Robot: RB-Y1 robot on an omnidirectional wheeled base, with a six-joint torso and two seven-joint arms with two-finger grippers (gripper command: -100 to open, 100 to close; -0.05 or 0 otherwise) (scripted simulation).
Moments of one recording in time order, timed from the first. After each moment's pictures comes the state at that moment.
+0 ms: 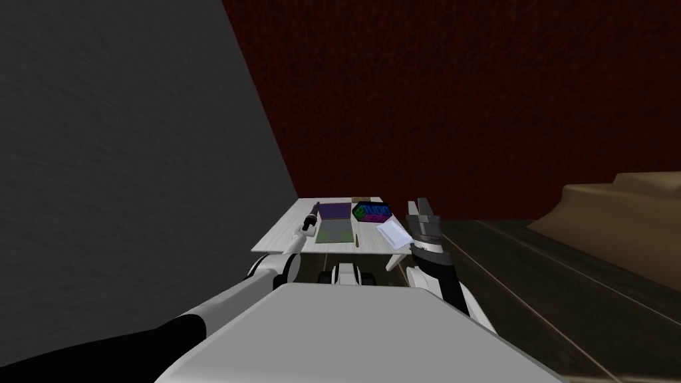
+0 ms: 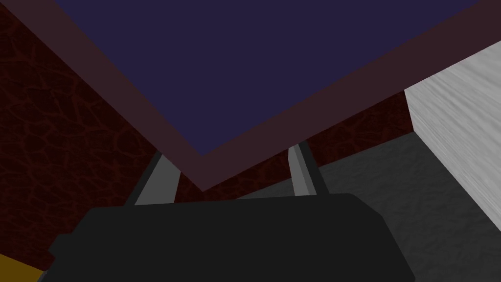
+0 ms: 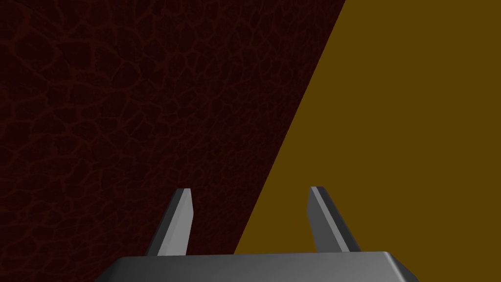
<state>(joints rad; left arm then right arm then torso) -0.56 0.16 0.21 -0.60 -0.17 -0.48 -0.26 0.54 0.01 -0.06 -2.29 0.12 -0.56 -0.01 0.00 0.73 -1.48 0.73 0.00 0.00</state>
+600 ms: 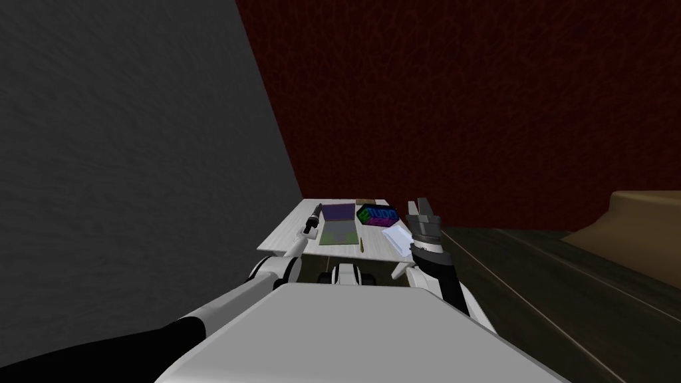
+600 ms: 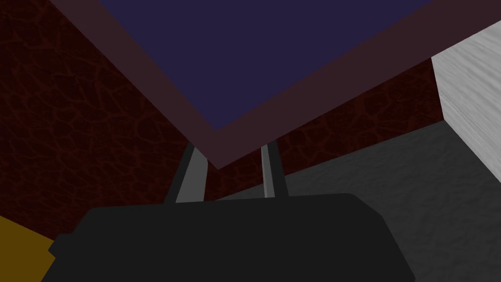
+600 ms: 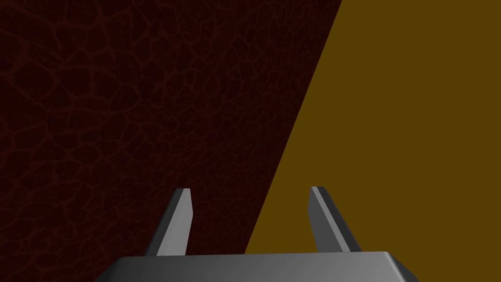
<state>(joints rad) -0.53 0.14 0.15 -0.61 -0.15 -0.56 -0.29 0.54 0.01 -0.06 -2.29 0.12 -0.56 -0.01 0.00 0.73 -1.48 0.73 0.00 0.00</state>
